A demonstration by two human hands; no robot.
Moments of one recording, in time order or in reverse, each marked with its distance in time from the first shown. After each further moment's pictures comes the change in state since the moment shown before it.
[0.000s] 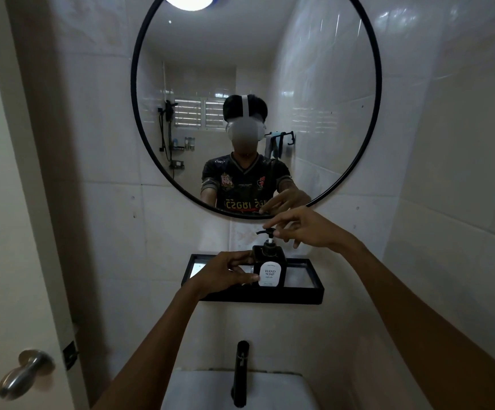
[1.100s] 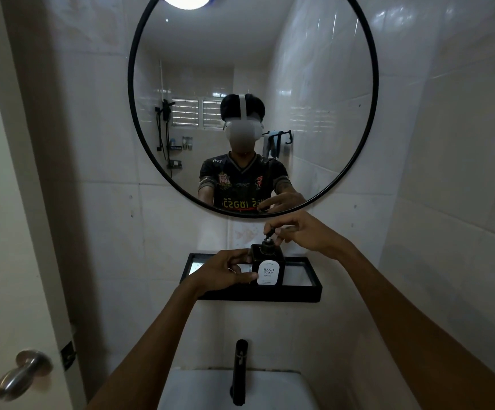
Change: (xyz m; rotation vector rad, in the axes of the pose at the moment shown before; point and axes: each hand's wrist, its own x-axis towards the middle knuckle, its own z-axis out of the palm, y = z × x) left_hand 0.007 -0.006 0.000 0.029 -0.020 -0.039; right_hand -0.008 -0.002 0.012 0.112 0.034 0.007
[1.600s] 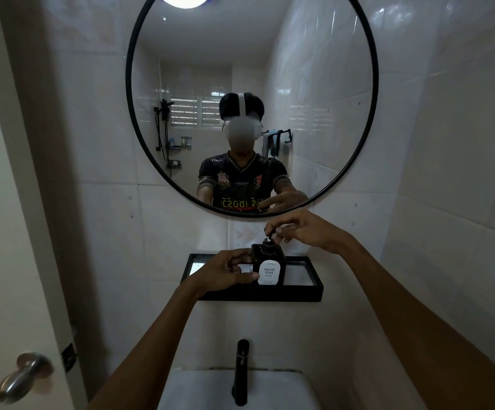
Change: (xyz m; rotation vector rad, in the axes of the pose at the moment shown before) left_hand 0.003 -0.003 -0.001 -0.009 0.004 -0.007; right_hand 0.006 0.005 -0.008 0.024 -0.072 0.038
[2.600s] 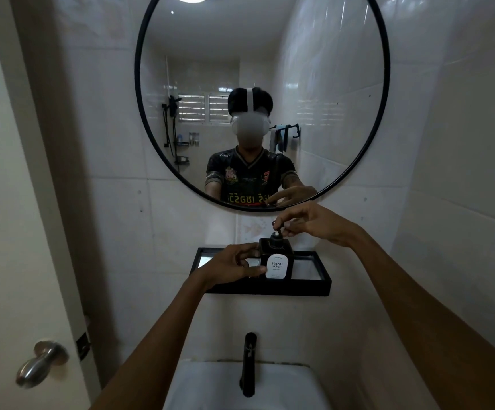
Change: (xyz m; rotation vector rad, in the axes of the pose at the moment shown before) left_hand -0.006 0.010 -0.001 0.017 -0.013 -0.054; right_hand 0.002 0.006 -0.004 0.122 -0.057 -0.018
